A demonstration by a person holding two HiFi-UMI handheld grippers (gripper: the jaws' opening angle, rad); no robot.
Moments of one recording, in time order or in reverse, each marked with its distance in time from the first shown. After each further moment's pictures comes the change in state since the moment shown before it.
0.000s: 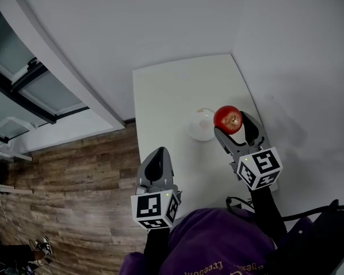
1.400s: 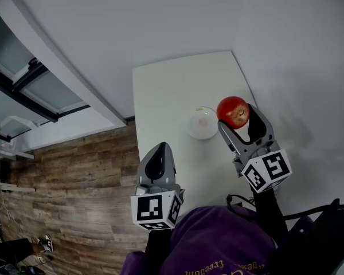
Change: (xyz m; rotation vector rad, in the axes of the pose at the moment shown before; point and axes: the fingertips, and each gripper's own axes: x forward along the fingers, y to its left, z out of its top) left arm 0.003 -0.018 0.026 0.029 -0.060 -0.008; right arm -0.016 -0.005 0.048 0.025 -0.179 0.024
